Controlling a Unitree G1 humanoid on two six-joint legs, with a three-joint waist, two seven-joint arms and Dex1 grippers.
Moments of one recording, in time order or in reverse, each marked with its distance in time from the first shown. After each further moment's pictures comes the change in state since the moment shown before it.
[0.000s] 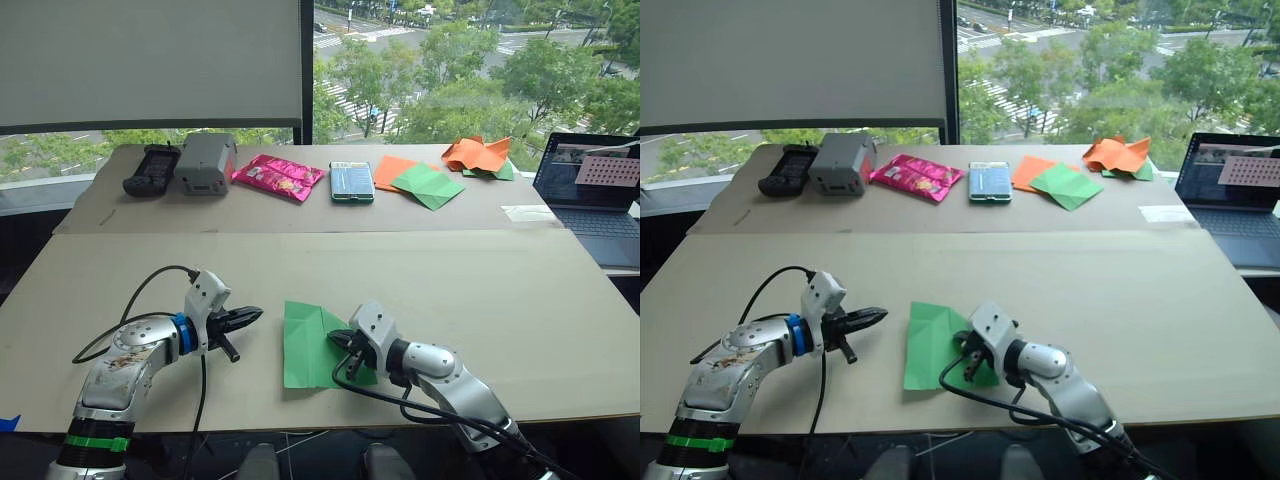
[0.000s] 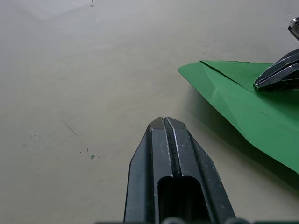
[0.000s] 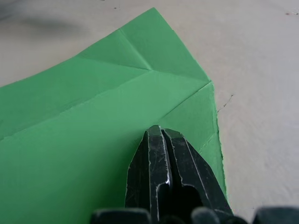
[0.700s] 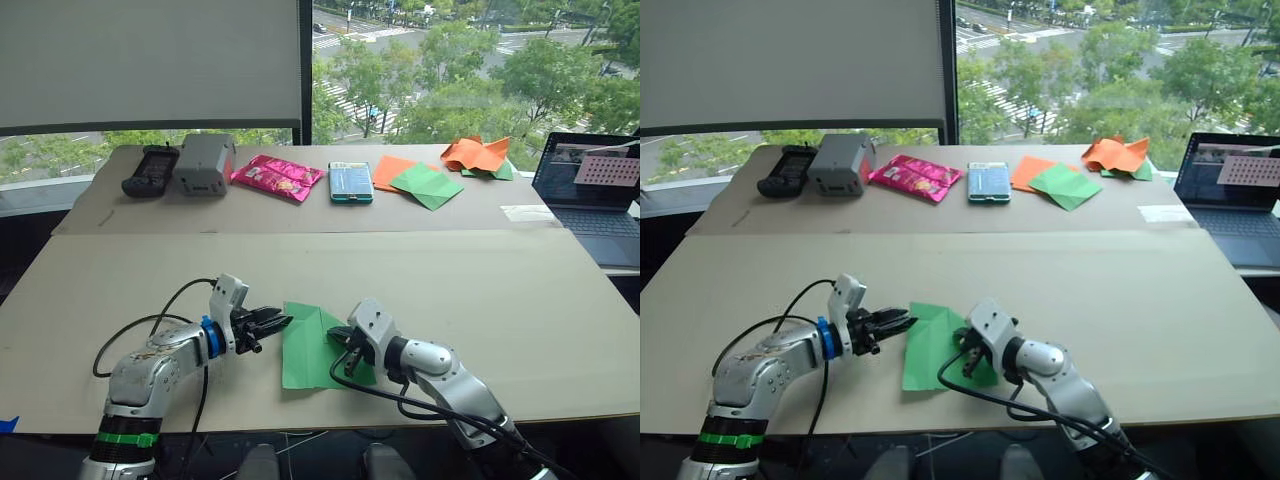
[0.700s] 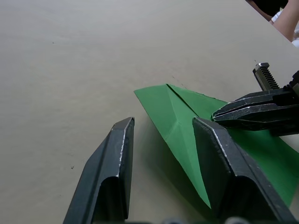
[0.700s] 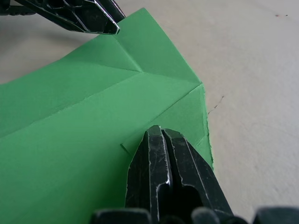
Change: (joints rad) left arm -0.026 -0.089 -0.047 -0.009 -0.123 0.147 0.106; right arm 0.004 0.020 0.000 0.001 -0.022 0.002 -0.023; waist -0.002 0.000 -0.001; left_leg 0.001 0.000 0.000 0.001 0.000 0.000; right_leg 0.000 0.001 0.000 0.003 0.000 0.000
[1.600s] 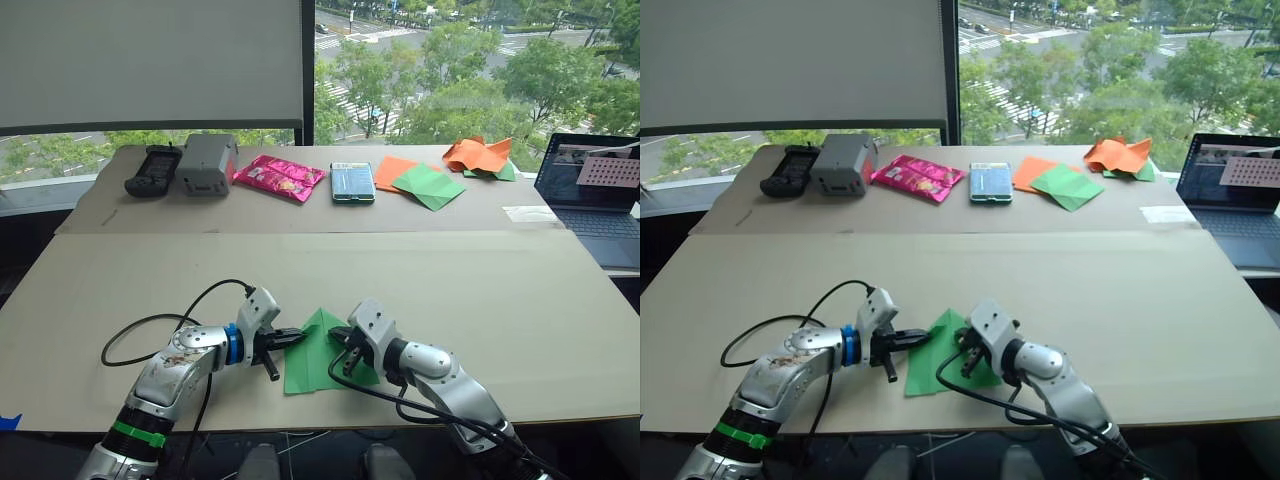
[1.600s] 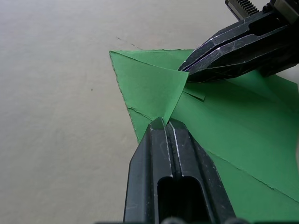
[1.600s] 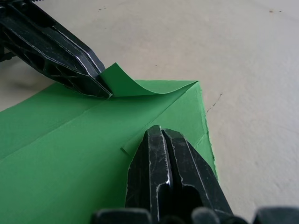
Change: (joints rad) left arm -0.041 0.064 -0.220 0.057 0.164 -0.189 -0.121; right arm 0.020 0.024 -0.018 -0.036 0.005 0.057 -0.038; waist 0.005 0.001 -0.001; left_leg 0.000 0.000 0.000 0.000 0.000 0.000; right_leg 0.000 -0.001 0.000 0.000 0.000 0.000
